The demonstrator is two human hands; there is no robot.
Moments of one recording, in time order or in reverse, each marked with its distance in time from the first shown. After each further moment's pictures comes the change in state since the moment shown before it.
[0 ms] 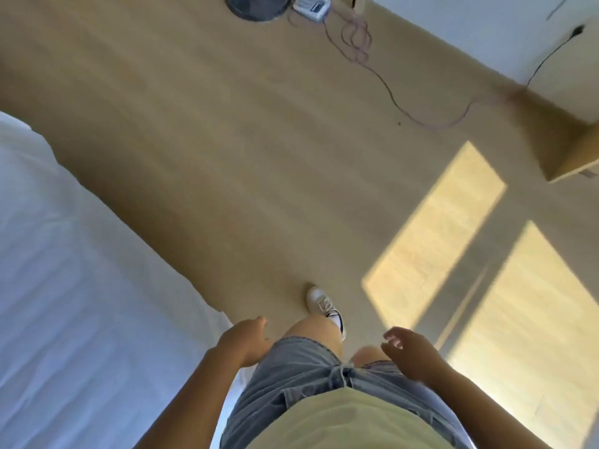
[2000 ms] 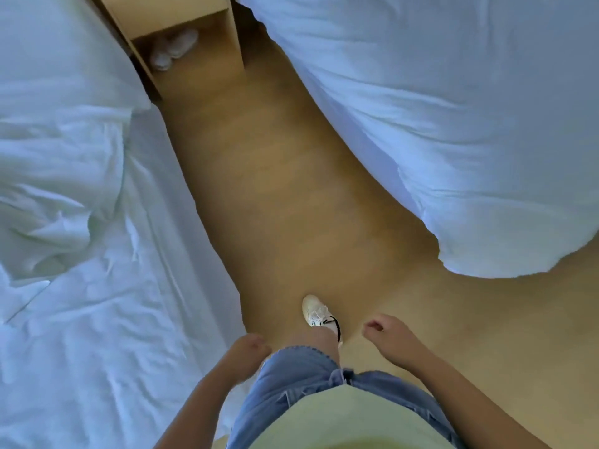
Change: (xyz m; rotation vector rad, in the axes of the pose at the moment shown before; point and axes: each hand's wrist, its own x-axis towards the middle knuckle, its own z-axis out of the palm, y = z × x) left_hand 0.212 -0.933 -0.906 -2.107 0.709 -0.917; right_hand 0.512 -1.749 -0.034 -1.235 -0.636 -0.964
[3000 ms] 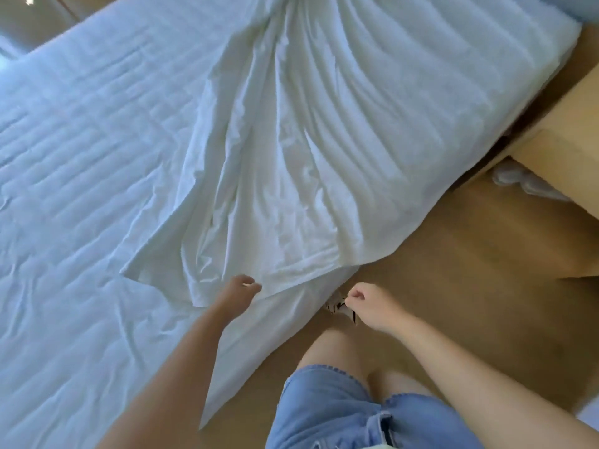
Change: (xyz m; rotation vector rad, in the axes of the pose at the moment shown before) left_hand 0.237 -0.027 -0.504 -1.326 0.727 -0.677; right_hand 0.443 -0.751 0.065 -1.087 -0.674 -0.635
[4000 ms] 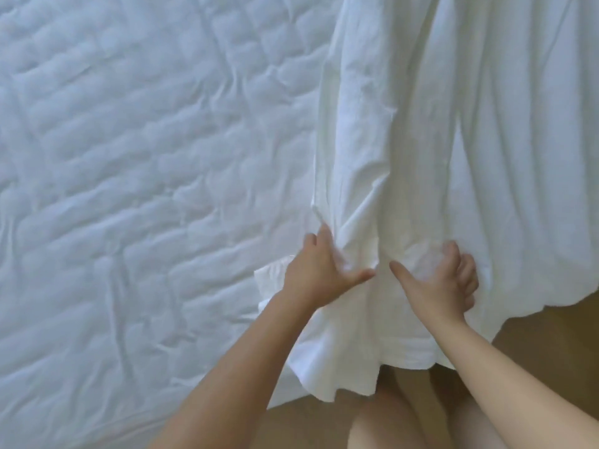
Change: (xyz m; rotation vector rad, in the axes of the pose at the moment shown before) left_hand 0.159 0.083 -0.006 0.149 0.069 0.183; right_hand 0.242 -0.083 0.003 -0.101 0.419 0.146
